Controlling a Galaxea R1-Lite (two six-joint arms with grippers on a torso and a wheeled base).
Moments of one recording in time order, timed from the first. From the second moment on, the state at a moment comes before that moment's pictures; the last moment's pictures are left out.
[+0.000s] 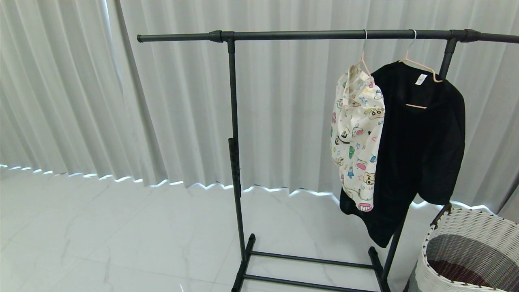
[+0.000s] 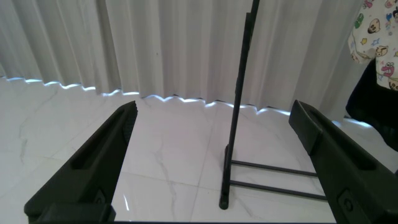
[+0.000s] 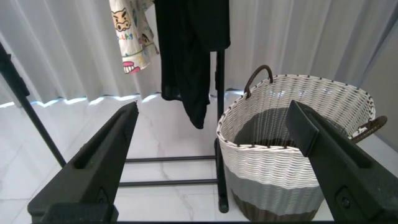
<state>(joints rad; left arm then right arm) -0.01 0.00 0.00 0.01 0.00 0.00 0.01 0.00 0.00 0.01 -0.07 0.09</state>
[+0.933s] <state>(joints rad) -0.01 0.00 0.00 0.01 0.00 0.00 0.01 0.00 0.00 0.01 -0.07 0.09</state>
